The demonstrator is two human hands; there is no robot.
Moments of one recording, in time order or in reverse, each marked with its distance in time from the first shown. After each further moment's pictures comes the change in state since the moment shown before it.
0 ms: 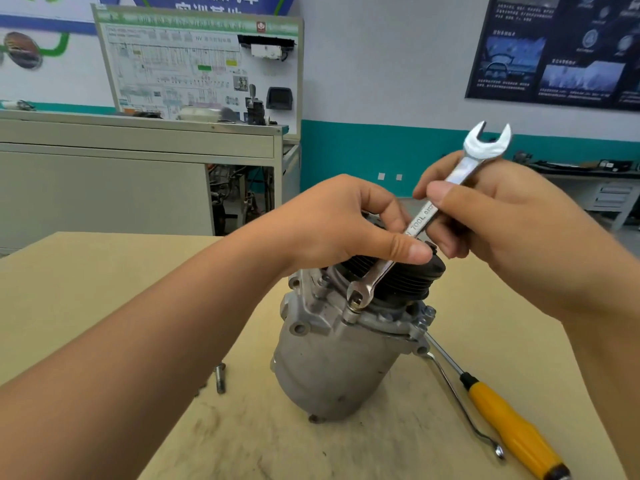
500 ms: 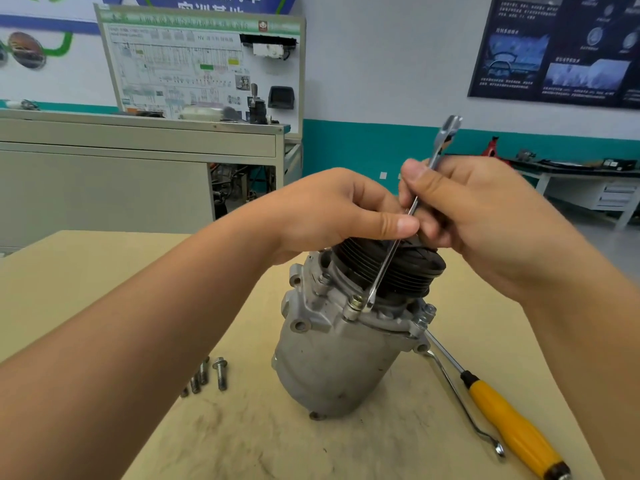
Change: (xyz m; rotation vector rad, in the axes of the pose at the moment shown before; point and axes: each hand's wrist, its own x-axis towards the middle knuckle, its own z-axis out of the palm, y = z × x) left_hand 0.003 -0.003 -0.009 -0.069 -0.123 -0.023; right_hand 0.015 0.002 0.014 0.147 0.064 0.067
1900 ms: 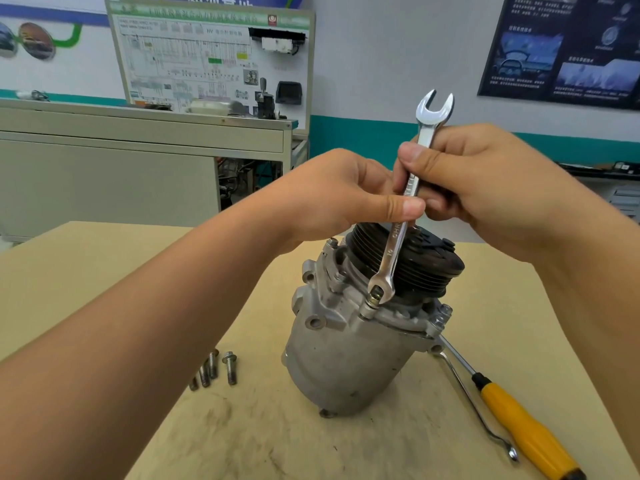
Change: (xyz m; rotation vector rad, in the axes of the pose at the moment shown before) left_hand 0.000 -0.009 -0.011 0.076 0.157 -0.029; right_hand 0.026 -0.006 -0.002 -0.198 -0.150 -0.069
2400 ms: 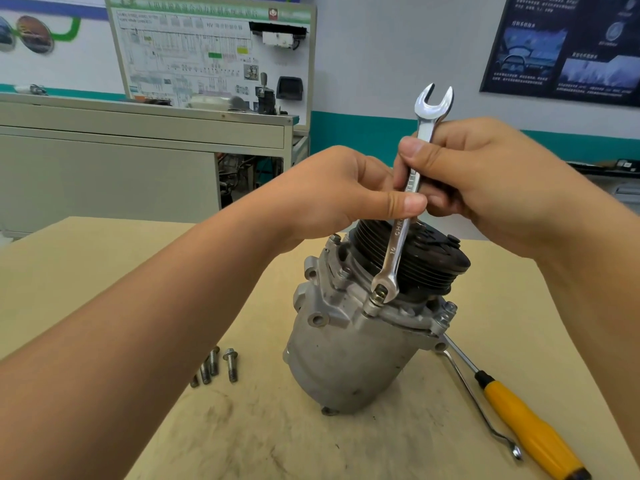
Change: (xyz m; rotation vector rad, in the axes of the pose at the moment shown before) left_hand -0.003 -0.001 0.001 -0.027 0.016 0.007; right_hand 0.003 0.000 0.002 0.002 -0.009 0.006
